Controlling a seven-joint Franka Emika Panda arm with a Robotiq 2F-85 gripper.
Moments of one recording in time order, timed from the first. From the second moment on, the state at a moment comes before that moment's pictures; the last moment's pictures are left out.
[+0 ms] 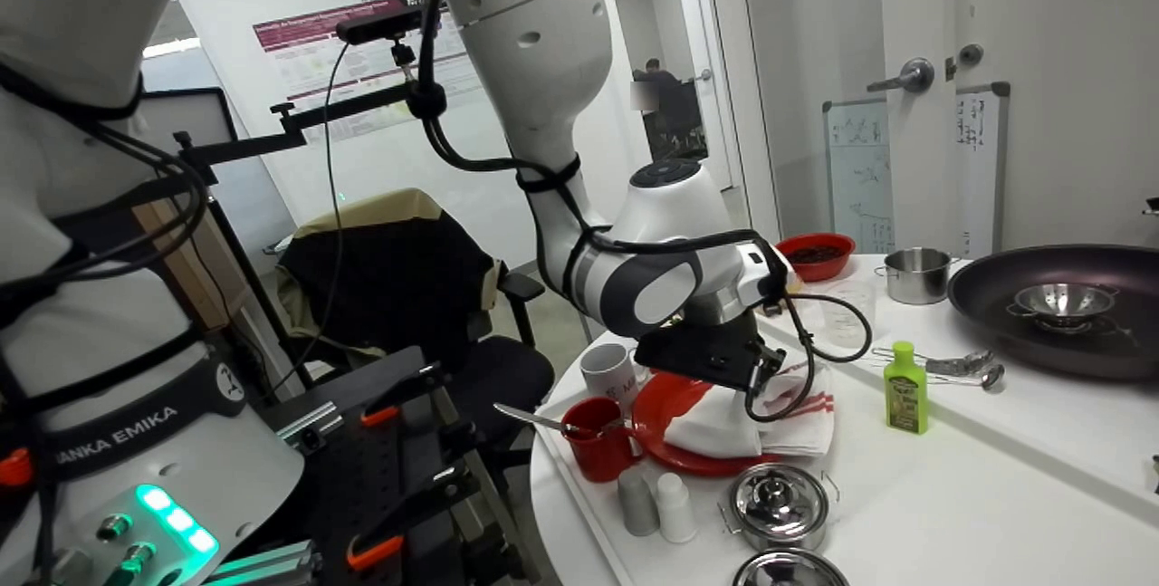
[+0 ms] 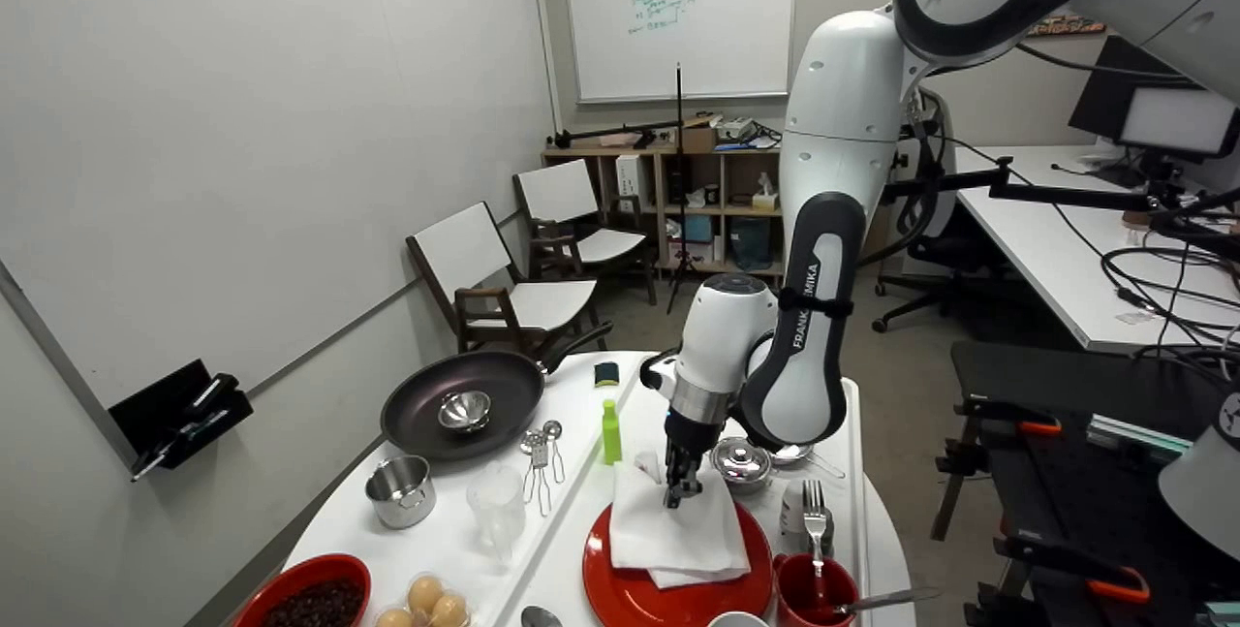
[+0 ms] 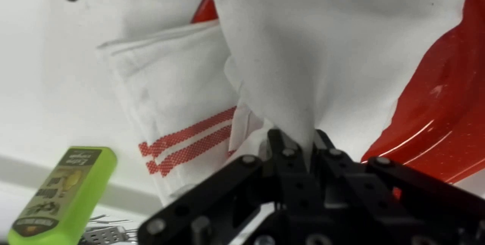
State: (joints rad) arm -0.34 0.98 0.18 -2.08 -0.34 3.27 -0.36
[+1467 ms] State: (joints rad) arm -0.29 0.97 0.13 -2.11 -0.36 3.29 -0.36
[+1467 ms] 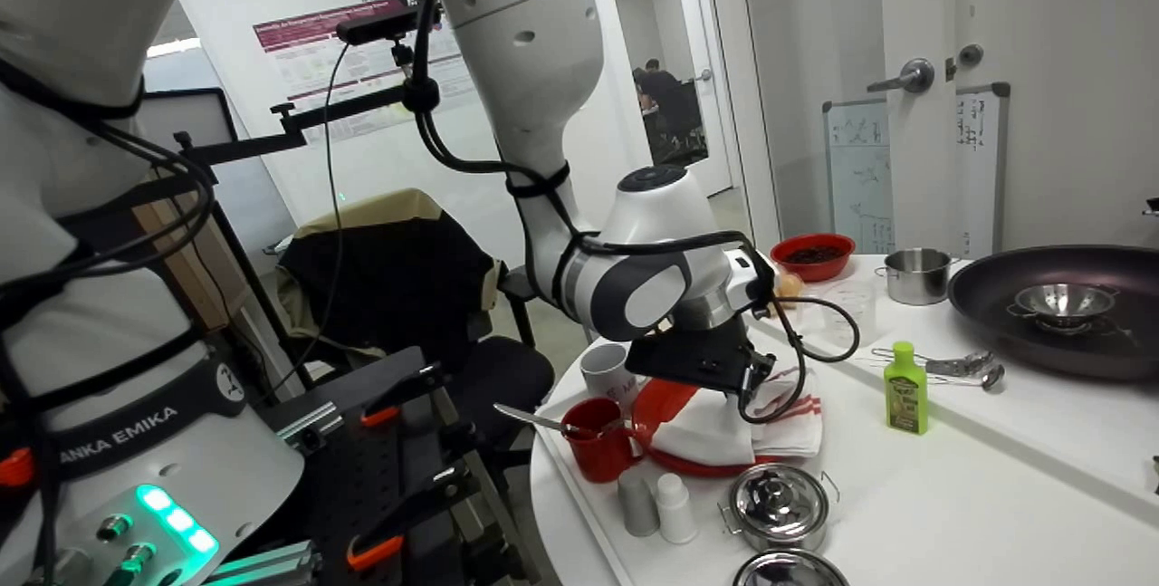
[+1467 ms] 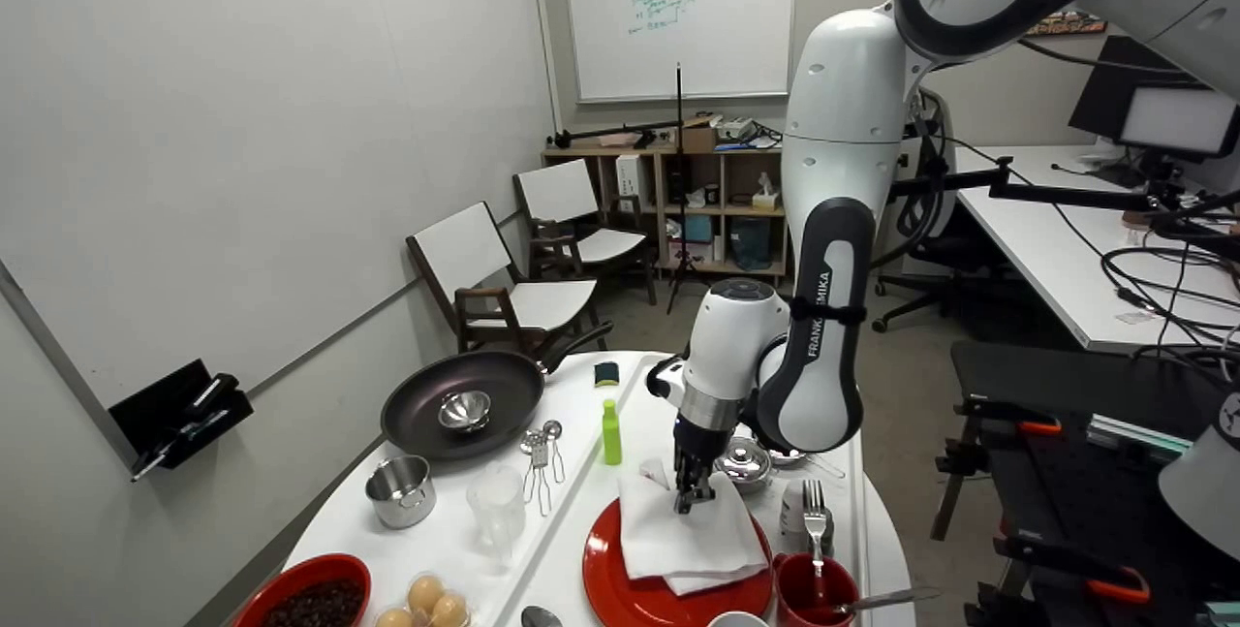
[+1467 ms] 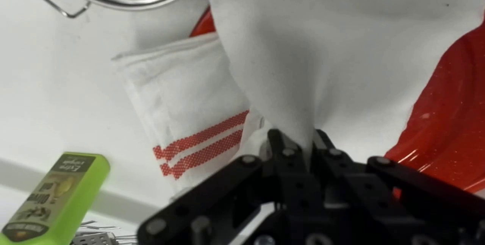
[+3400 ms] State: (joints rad) arm -0.31 0.98 0.15 -2.12 -0.37 3.29 -0.38
